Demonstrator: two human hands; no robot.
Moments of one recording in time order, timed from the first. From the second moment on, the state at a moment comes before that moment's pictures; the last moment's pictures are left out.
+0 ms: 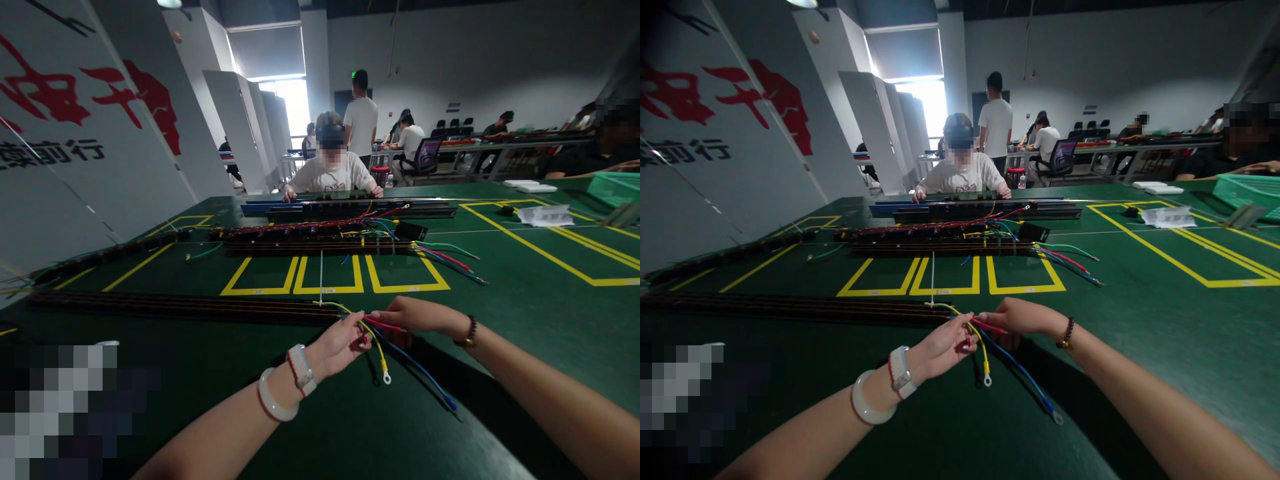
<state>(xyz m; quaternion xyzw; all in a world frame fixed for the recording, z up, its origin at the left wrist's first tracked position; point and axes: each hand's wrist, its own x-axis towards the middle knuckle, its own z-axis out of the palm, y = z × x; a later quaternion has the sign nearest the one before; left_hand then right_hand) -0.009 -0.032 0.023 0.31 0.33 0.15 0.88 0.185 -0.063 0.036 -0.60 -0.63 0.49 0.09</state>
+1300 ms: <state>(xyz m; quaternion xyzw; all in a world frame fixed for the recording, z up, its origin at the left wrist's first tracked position) -0.007 -0.031 0.015 0.31 0.28 0.16 0.89 0.180 -0.071 0.001 -0.40 -0.45 0.76 0.25</state>
